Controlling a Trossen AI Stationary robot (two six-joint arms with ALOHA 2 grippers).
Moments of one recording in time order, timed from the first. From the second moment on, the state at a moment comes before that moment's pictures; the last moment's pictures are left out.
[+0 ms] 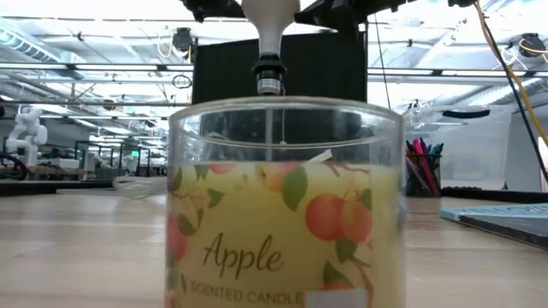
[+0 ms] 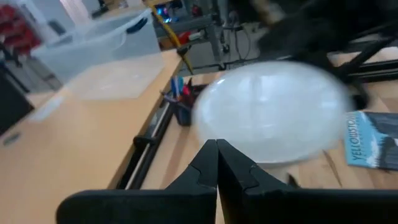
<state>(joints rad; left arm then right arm) 0.17 1.14 1.03 -0.17 -0.10 0.25 0.13 1.38 0.84 0.52 0.61 -0.89</state>
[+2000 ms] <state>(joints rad) 0.22 1.23 1.03 -0.19 -0.07 0.25 0.21 1.39 0.84 0.46 0.73 -0.81</state>
